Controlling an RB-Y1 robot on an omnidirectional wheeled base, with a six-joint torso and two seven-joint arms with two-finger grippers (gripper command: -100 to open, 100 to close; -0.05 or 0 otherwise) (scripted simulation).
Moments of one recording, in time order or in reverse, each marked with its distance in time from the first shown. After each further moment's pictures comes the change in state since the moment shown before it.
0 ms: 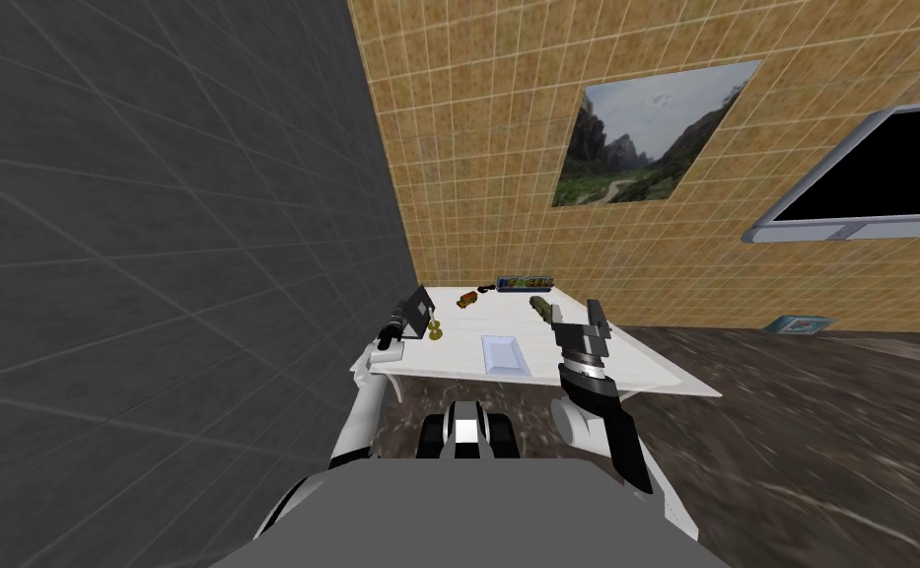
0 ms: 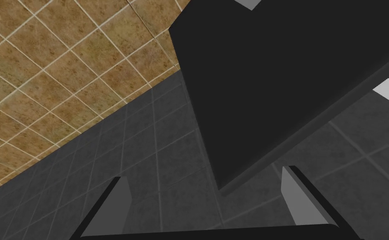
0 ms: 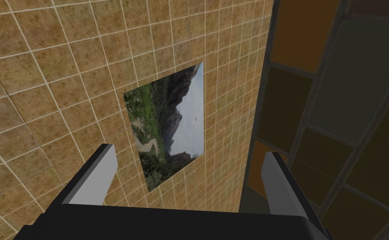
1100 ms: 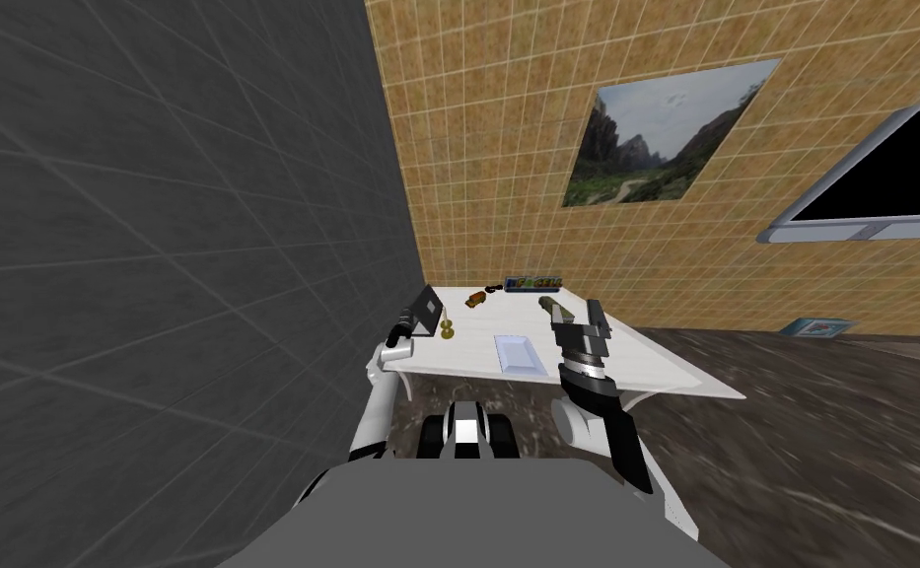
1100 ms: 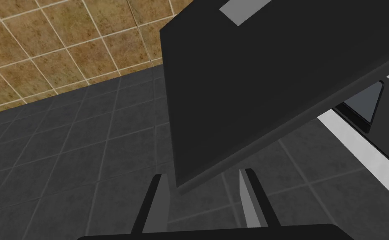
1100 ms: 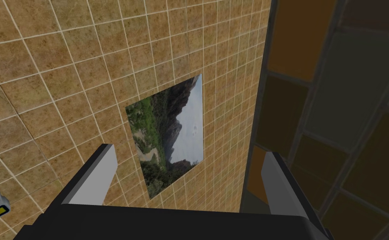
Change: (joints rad) left arm -0.034 -0.105 0.010 0.020 0.103 0.057 0.088; right arm 0.000 0.000 0.000 0.000 0.000 0.000 0.000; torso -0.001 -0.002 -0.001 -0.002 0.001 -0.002
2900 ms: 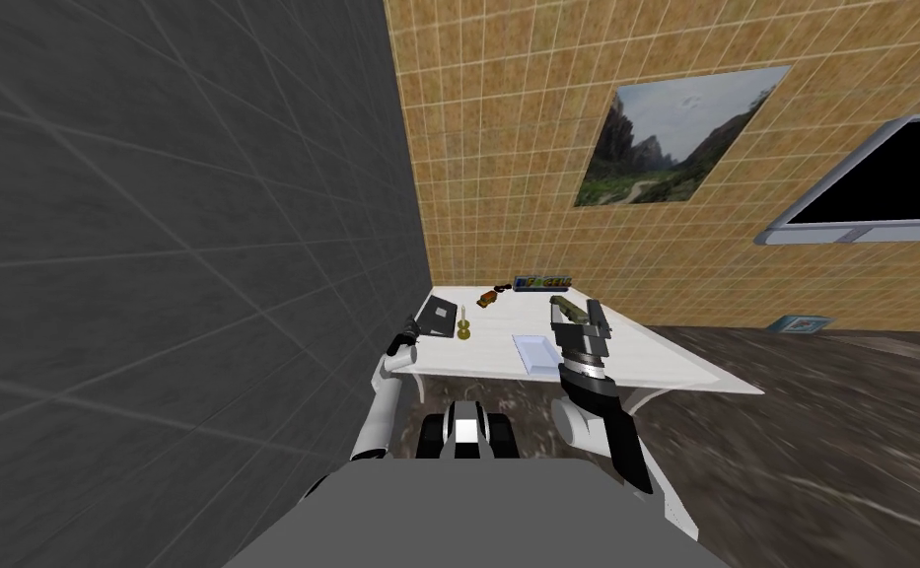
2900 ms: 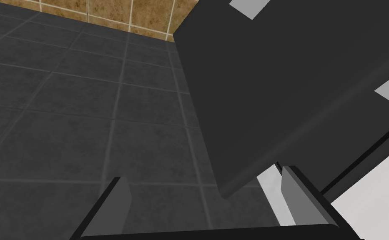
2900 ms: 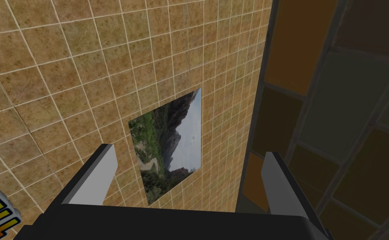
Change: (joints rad) left arm 0.019 -0.009 0.007 0.149 0.259 -0.016 0.223; right arm 0.000 0.000 0.000 0.000 0.000 0.000 0.000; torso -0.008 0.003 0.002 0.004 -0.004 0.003
